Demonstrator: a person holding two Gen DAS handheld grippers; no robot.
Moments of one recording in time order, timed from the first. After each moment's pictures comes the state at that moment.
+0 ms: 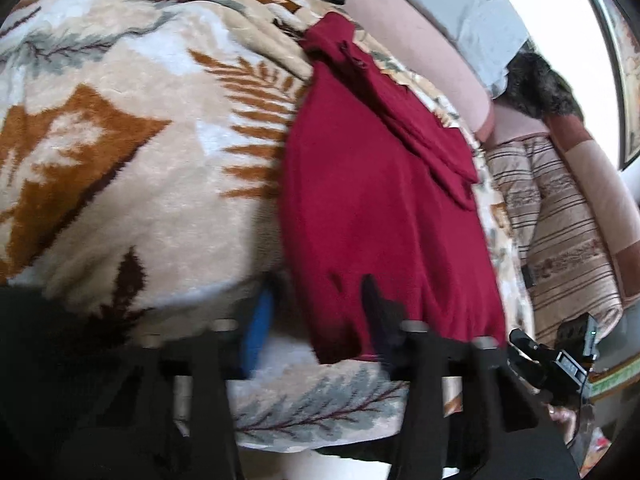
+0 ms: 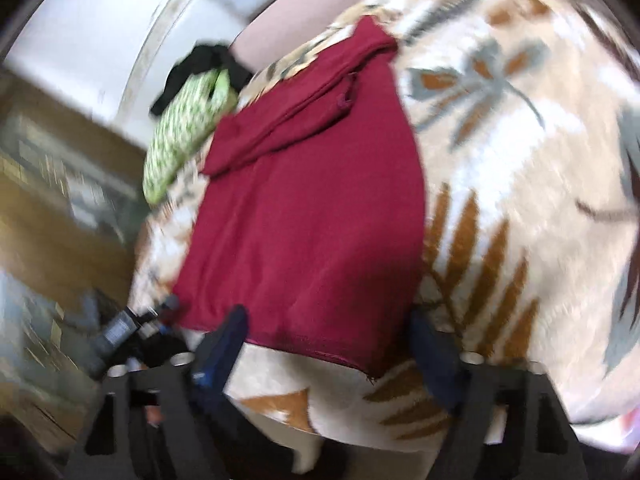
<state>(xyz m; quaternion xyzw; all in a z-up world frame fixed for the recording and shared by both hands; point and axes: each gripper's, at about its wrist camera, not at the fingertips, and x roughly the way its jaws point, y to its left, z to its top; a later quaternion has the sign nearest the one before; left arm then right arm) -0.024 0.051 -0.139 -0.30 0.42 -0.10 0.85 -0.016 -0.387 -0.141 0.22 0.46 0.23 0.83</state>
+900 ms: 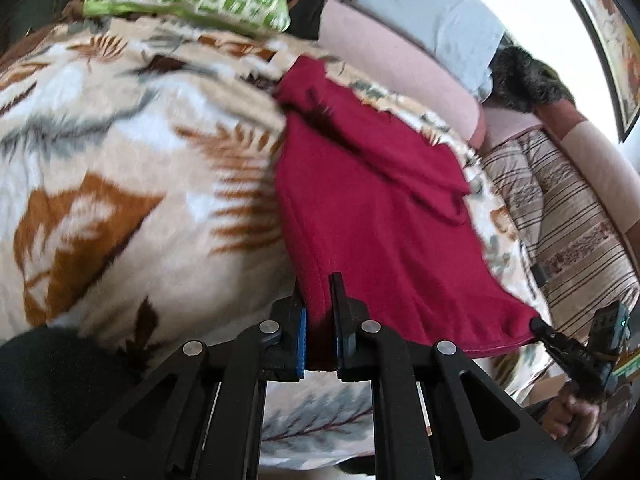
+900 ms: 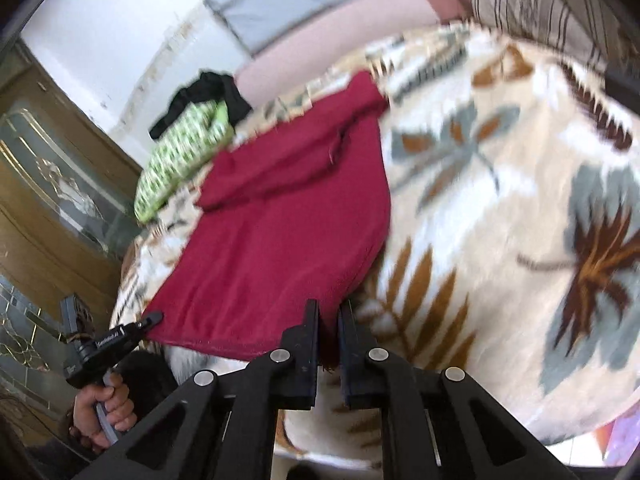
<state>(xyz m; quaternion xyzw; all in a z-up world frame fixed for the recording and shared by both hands) -0.030 0.040 -0.094 -0.25 0.37 -0.09 0.89 -0.032 -0.396 -0.098 0.15 0.37 0.21 0.89</state>
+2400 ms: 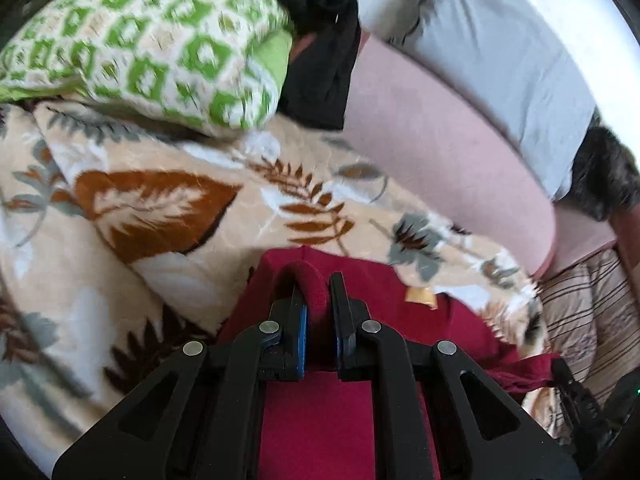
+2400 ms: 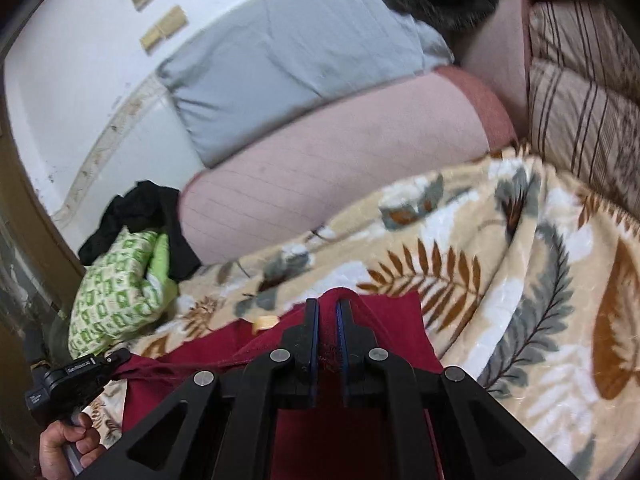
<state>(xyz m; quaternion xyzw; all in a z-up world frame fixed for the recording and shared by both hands) 0.334 0.068 -0.045 -0.27 0.35 0.00 0.90 0.296 -0.317 -0.021 0.16 0.26 0.11 0.94</state>
